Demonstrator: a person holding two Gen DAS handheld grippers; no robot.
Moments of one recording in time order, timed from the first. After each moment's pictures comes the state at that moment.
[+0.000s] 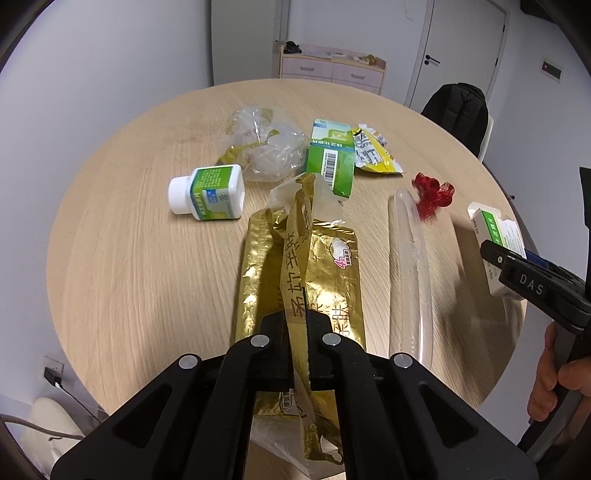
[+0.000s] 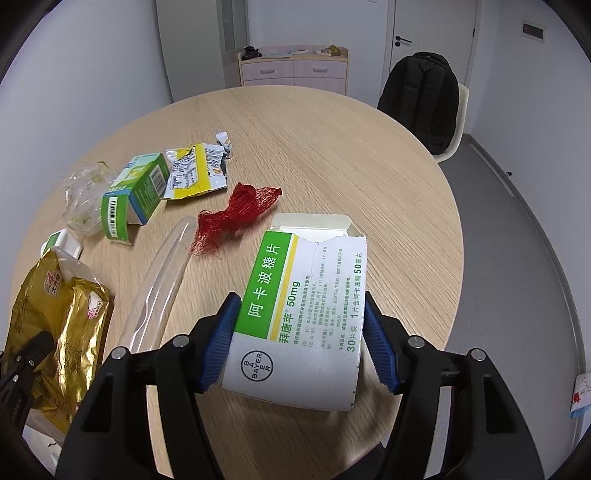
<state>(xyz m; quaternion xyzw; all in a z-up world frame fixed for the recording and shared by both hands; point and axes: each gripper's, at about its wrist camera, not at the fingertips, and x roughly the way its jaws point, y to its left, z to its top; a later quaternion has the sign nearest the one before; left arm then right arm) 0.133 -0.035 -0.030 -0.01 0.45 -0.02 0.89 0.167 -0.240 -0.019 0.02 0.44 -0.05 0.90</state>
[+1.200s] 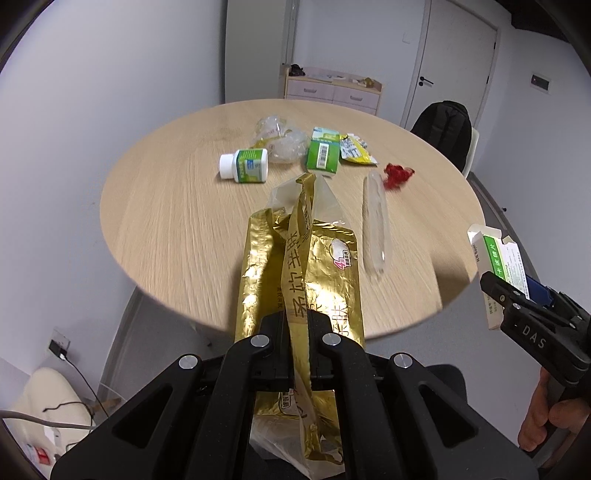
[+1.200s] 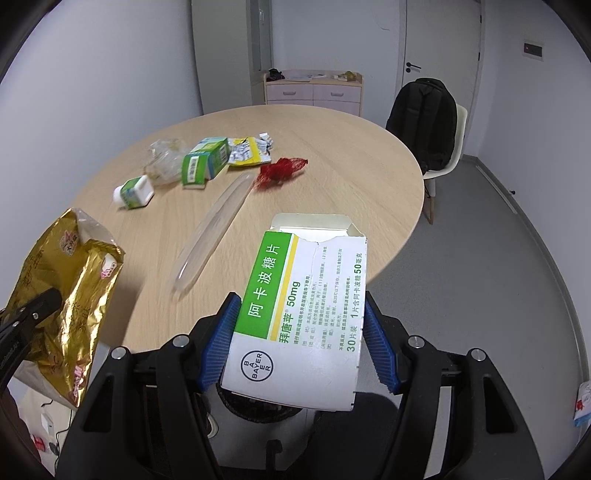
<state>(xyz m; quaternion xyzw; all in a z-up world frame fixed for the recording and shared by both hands) -0.010 -0.027 -0.009 -0.03 0.41 -0.02 0.91 0.005 -0.219 0.004 0.01 0.39 -0.01 0.92</state>
